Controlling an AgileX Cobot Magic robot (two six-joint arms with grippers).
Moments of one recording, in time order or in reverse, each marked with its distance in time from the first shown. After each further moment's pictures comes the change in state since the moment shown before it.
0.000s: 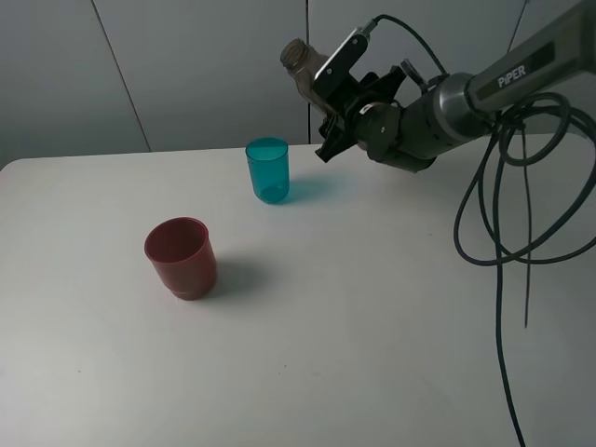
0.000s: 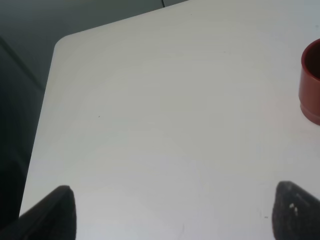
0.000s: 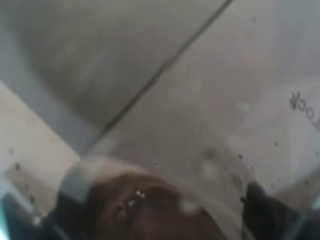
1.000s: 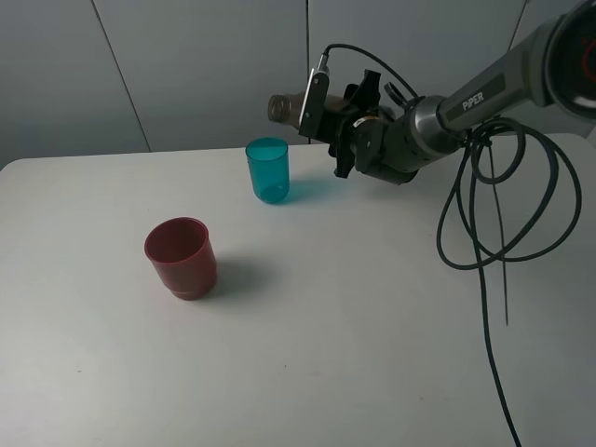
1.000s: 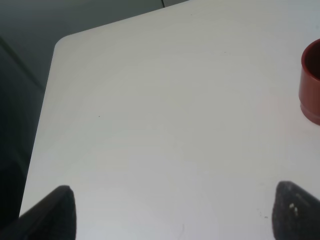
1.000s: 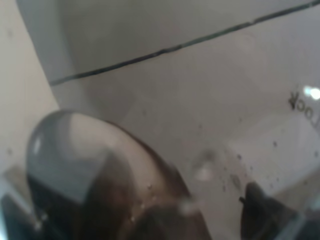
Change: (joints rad) left arm 0.000 0.000 0.000 0.000 0.000 0.000; right arm -0.002 0.122 -0.091 0.045 -0.048 -0.535
